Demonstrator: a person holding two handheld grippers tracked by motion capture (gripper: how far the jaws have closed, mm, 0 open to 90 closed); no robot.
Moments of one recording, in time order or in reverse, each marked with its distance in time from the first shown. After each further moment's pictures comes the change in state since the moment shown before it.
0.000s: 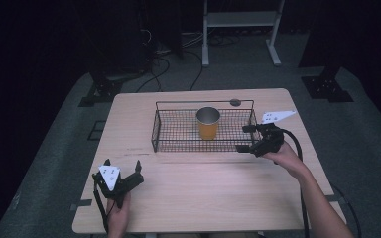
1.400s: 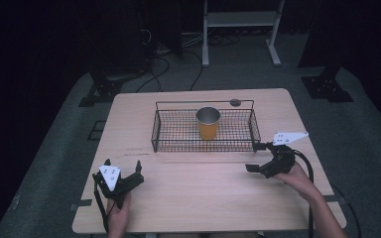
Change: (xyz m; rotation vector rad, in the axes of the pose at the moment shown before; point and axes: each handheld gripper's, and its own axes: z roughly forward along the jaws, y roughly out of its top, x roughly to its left) left arm -0.001 0.000 0.000 0.002 0.001 0.010; right arm 0.027 -0.053 -0.023 0.000 -0.034 0.013
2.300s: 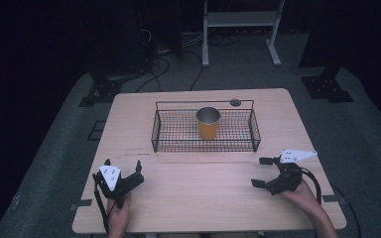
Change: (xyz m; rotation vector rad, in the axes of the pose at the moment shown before) left arm 0.000 0.000 0.000 0.000 0.003 0.001; right arm 0.026 -0.044 -0.016 -0.032 -0.043 0.038
